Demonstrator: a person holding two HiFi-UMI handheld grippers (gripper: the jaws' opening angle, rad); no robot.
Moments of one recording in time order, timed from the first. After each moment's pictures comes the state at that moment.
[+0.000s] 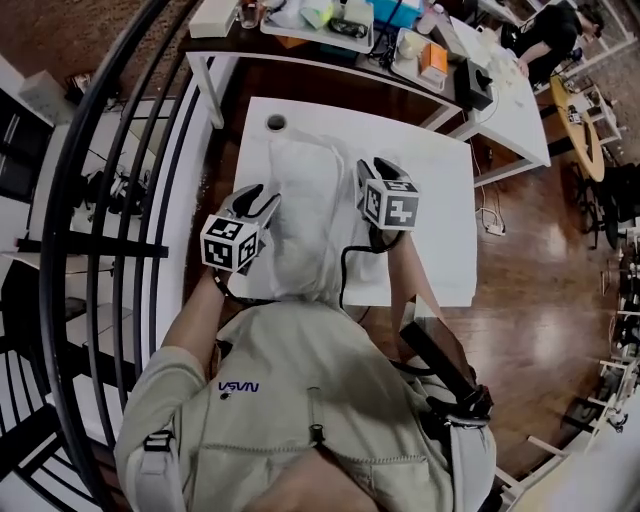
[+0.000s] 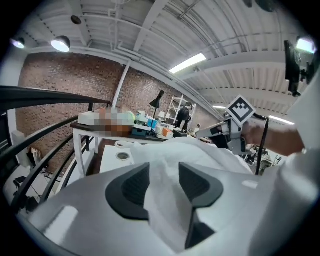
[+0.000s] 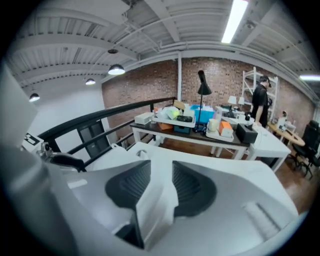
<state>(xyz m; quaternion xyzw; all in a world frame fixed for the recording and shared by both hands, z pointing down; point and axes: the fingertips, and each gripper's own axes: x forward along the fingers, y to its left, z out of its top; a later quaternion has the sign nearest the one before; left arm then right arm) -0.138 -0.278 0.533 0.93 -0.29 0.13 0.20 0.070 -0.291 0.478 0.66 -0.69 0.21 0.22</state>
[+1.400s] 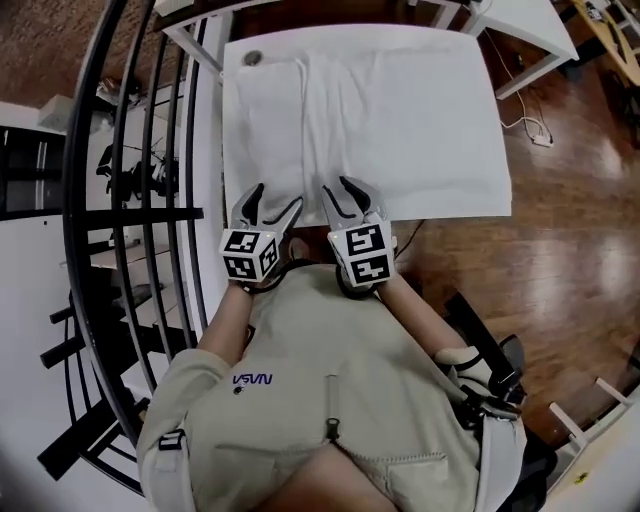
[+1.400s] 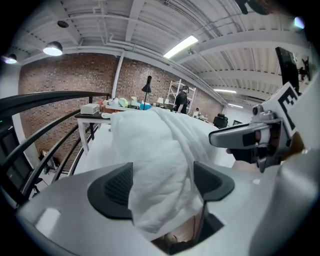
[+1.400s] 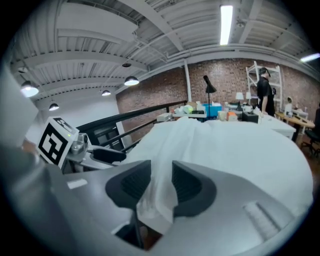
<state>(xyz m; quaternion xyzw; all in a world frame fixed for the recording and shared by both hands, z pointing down) -0.153 -0.101 0.572 0.91 -0.30 0.22 0.19 -0.061 -0.066 0.516 0.61 -0.75 0.21 0.17</state>
